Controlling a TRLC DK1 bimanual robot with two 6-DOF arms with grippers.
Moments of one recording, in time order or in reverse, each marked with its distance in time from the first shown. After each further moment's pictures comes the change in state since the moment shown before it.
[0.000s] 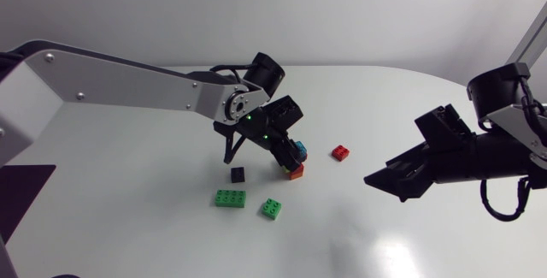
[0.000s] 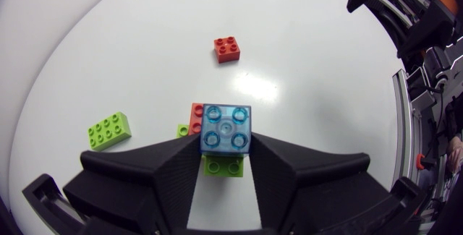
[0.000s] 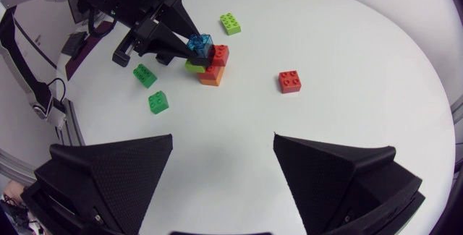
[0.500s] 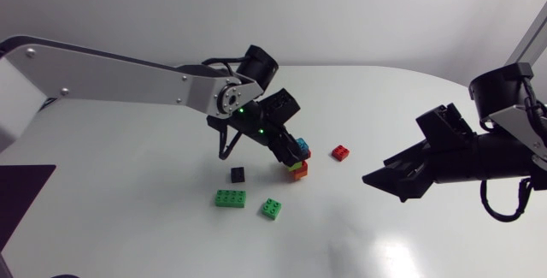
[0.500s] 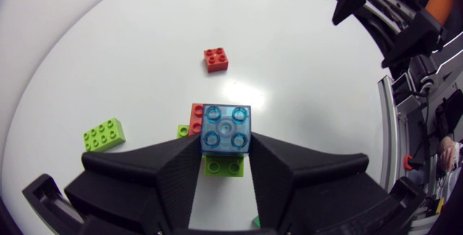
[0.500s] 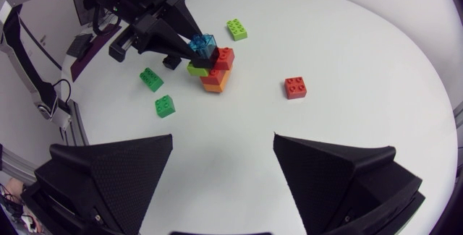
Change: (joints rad) left arm 0.026 -0.038 -0.002 -0.018 0.110 0.000; right arm 0.001 -0.017 -0.004 0.008 -0.037 0.000
